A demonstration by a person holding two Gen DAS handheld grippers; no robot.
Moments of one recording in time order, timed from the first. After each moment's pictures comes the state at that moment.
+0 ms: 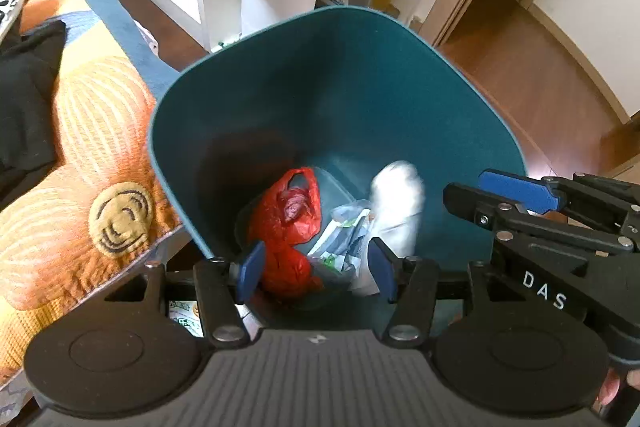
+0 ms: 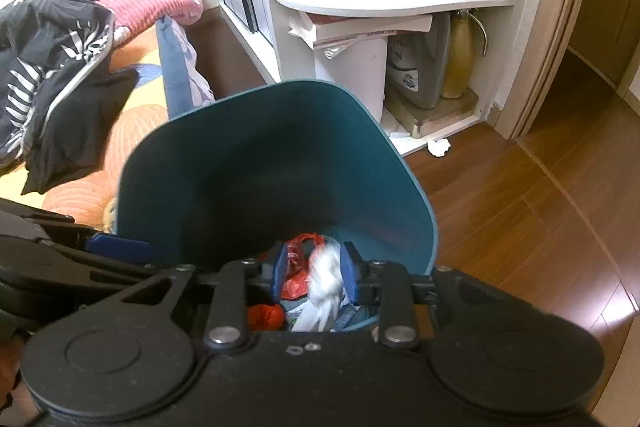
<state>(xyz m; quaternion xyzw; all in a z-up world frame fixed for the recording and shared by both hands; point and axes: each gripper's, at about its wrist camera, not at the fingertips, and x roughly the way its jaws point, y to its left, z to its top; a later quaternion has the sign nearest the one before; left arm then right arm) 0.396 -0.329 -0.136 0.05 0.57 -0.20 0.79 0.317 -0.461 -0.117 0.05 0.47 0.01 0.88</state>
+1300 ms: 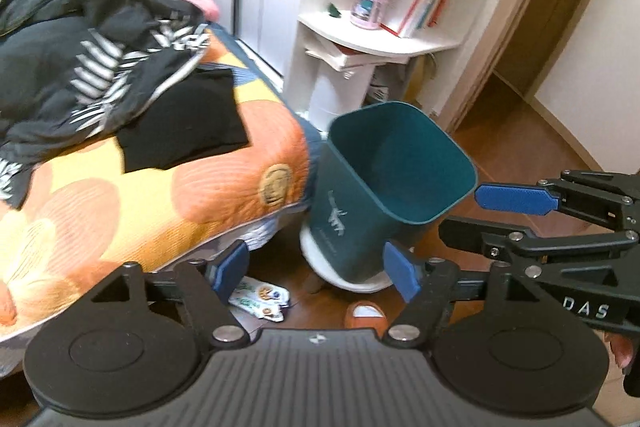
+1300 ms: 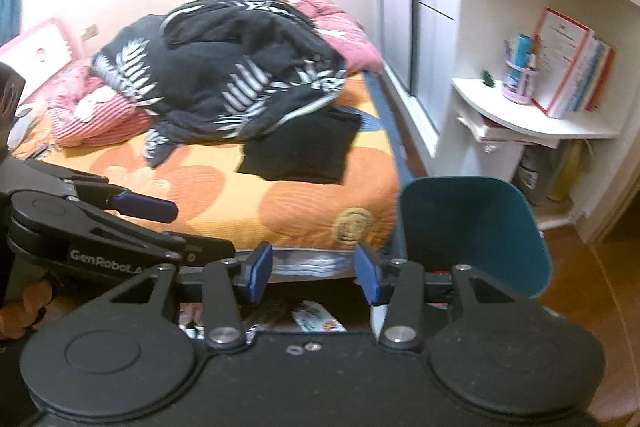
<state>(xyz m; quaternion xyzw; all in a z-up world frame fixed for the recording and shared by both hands) 0.213 -0.134 0.029 -0.02 0.46 -0.15 0.87 0.185 -0.302 0.034 -0.03 0.39 0.20 0.90</state>
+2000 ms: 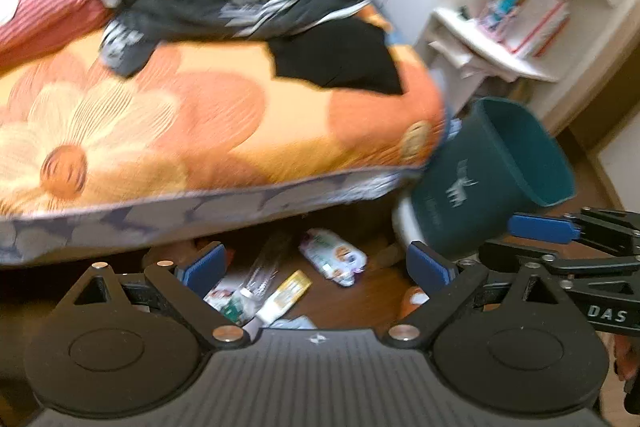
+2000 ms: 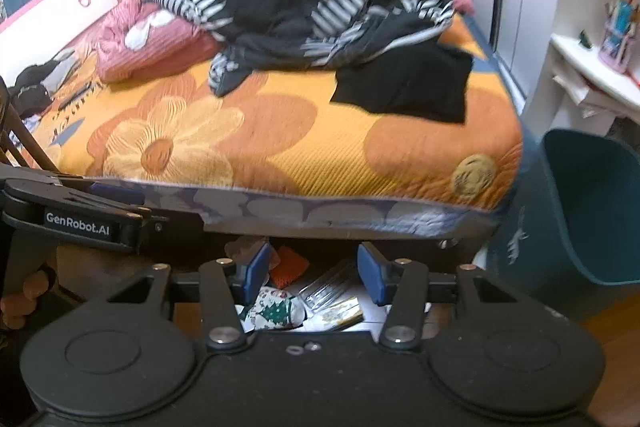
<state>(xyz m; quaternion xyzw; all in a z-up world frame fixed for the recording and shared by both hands) 0.165 0.025 -0.058 -0.12 0.49 -0.02 0.86 0.183 -0.187 -0.057 -0.05 0.46 0.27 0.84</state>
